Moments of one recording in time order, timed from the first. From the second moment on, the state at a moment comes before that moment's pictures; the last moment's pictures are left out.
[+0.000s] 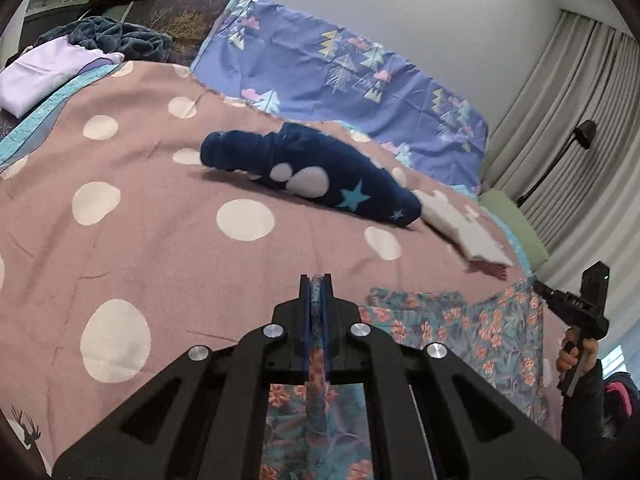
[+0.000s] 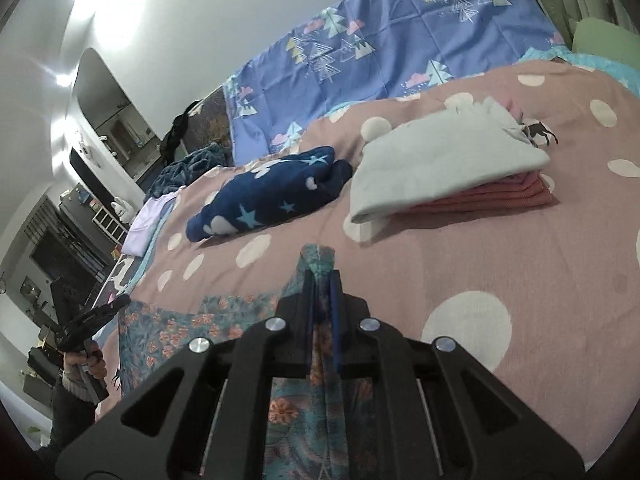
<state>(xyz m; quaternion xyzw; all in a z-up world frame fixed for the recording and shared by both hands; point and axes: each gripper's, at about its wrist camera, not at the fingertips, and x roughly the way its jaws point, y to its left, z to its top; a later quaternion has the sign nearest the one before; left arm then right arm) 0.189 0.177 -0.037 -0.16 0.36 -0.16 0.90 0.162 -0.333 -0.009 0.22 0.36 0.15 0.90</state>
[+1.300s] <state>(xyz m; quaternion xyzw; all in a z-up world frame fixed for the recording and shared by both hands) -0.050 -0.229 -0.085 0.31 0.32 -0.39 0.81 0.141 -0.389 -0.099 0.29 0.39 0.22 0.85</state>
